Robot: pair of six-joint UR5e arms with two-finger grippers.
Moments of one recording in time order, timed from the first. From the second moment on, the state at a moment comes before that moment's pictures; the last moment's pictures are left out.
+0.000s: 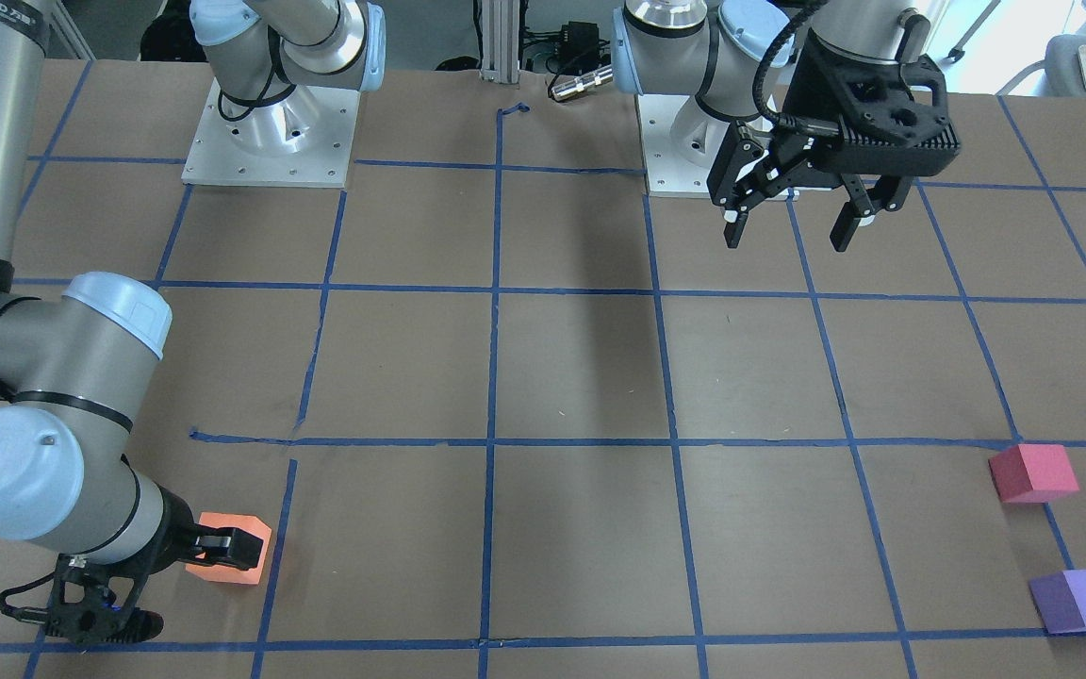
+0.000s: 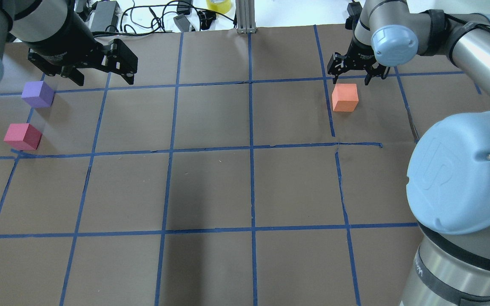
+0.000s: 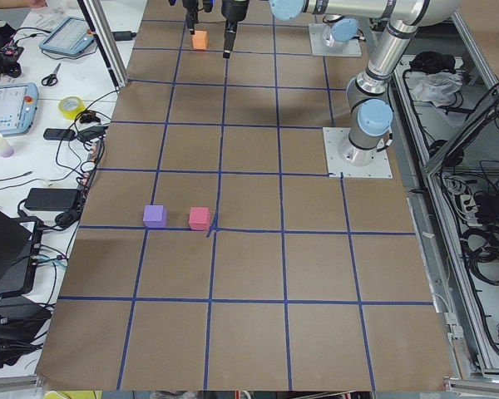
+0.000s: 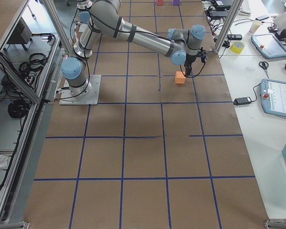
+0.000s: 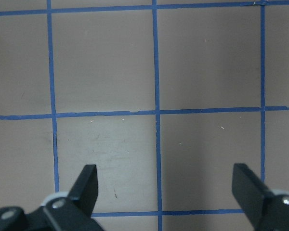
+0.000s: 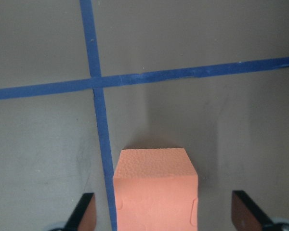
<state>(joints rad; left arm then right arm) -1.56 -1.51 -1.59 -1.41 1.58 0.02 1.49 -0.93 1.37 -1.99 -1.56 0.01</state>
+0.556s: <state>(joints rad) -1.56 -1.51 -1.59 -1.41 1.58 0.02 1.49 -0.90 1.41 -2.01 -1.56 0.02</state>
